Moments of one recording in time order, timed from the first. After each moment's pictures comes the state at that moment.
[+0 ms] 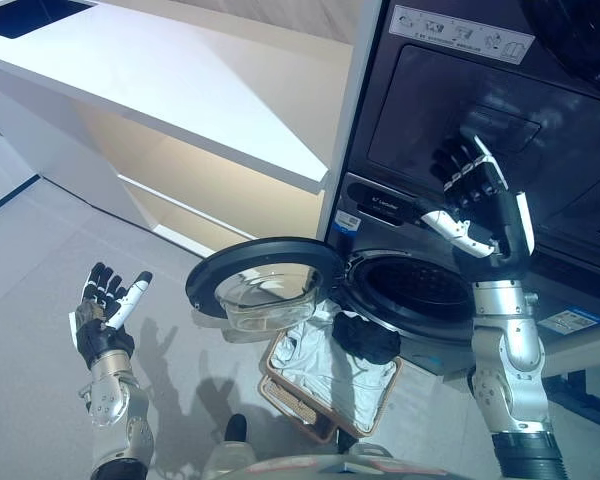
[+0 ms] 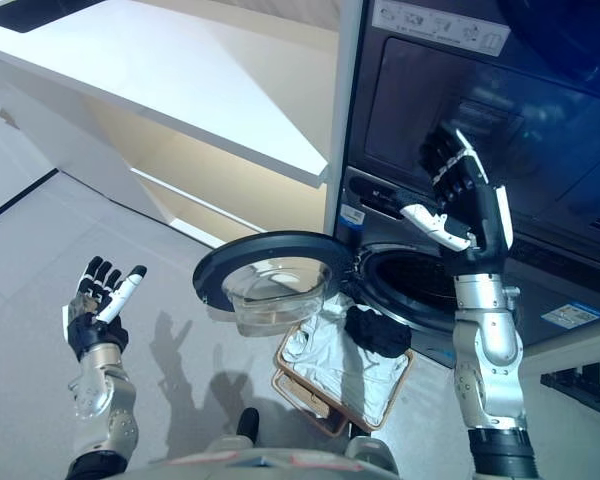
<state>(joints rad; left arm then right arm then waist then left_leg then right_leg) 0.11 0.20 0.28 0.41 -0.48 -0.44 0.13 0.04 -0.33 -0.10 -0.11 0.45 -0.39 0.15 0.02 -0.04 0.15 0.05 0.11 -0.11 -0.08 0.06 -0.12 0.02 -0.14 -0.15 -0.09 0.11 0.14</state>
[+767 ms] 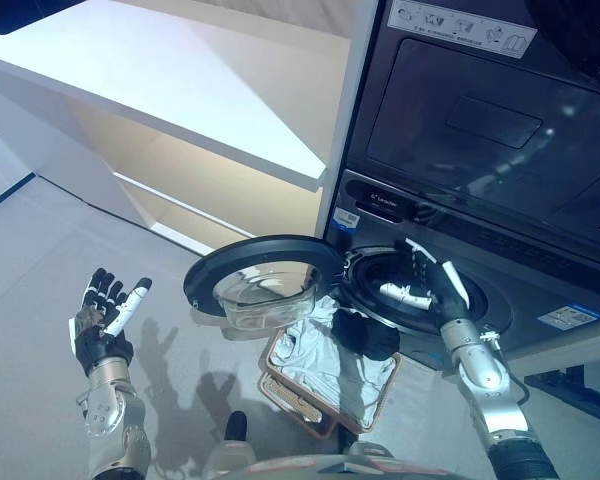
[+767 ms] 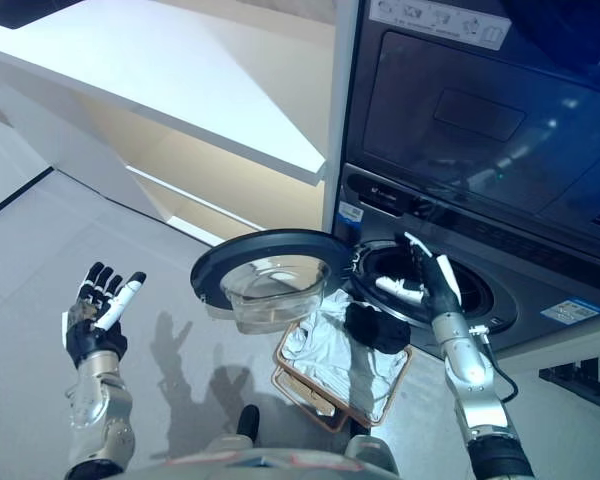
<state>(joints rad) 0.15 0.21 0.28 0.41 -0.51 -0.44 0.09 0.03 -0.39 0.04 0.38 0.02 -0.29 0.01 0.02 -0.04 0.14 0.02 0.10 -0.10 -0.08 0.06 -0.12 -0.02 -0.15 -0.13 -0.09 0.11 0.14</state>
